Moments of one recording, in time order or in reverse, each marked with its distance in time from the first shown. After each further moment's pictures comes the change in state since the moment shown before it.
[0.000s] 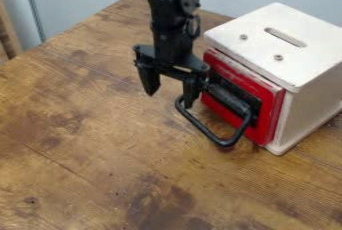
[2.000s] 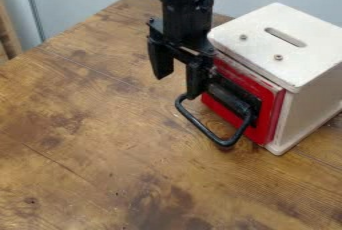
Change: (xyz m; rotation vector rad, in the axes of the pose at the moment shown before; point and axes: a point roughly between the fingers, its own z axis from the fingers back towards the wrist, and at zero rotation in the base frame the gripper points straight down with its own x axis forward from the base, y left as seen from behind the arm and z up) arm -0.016 -0.018 0.044 -0.037 0.037 -0.300
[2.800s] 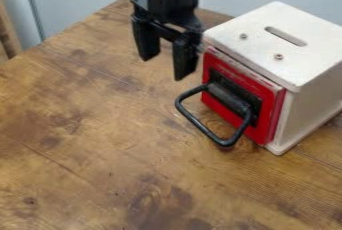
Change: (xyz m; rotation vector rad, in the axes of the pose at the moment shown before) arm -0.008 0.015 0.023 0.010 -0.019 0.047
